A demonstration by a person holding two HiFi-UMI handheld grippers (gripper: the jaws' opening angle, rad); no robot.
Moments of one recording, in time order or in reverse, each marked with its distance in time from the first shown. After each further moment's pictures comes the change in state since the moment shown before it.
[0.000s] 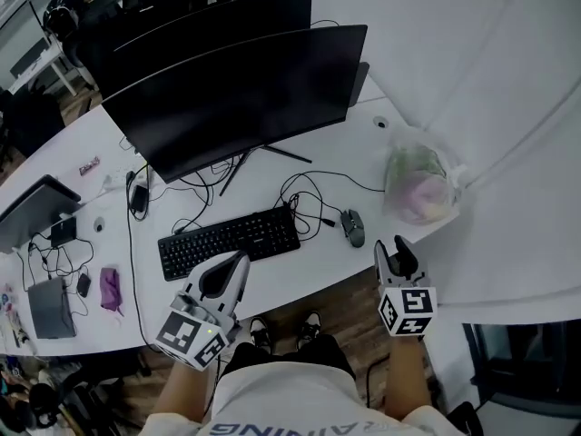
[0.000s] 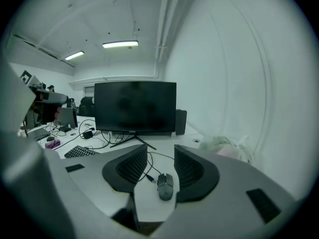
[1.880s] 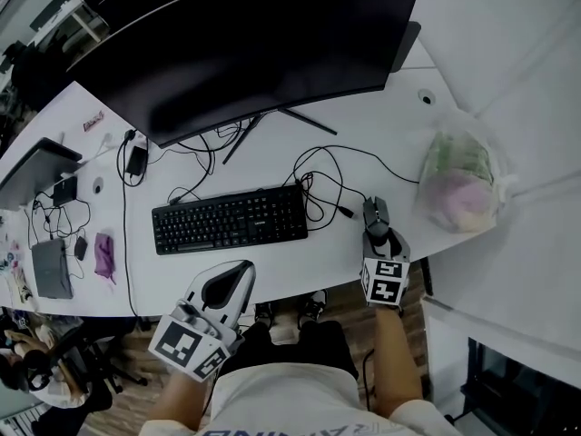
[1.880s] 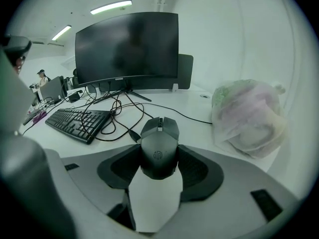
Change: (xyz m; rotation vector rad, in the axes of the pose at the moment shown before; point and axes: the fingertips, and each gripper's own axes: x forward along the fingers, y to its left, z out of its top) left arm 0.035 0.000 -0.070 -0.101 0.166 0.121; right arm 0.144 -0.013 -0.180 -0.020 0.378 0.018
